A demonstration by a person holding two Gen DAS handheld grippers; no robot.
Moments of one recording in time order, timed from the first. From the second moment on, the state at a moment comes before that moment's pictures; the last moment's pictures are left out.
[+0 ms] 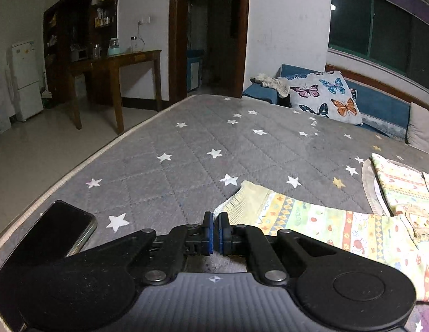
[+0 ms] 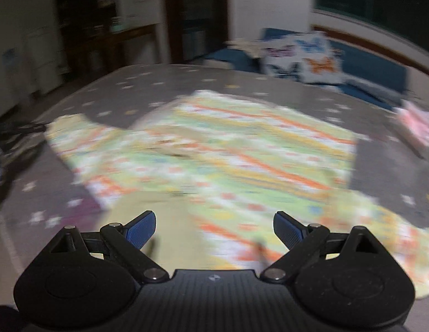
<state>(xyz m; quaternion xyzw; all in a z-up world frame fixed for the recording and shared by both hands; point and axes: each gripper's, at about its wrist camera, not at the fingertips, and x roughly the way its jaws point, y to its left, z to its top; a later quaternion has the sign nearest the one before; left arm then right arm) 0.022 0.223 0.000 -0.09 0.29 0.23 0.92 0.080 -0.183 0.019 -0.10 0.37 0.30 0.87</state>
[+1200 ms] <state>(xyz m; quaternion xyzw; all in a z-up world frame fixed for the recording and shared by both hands) 0.018 0.202 0.015 -0.06 0.30 0.22 0.92 0.084 -0.202 0.037 -0.11 0.36 0.33 0.87</state>
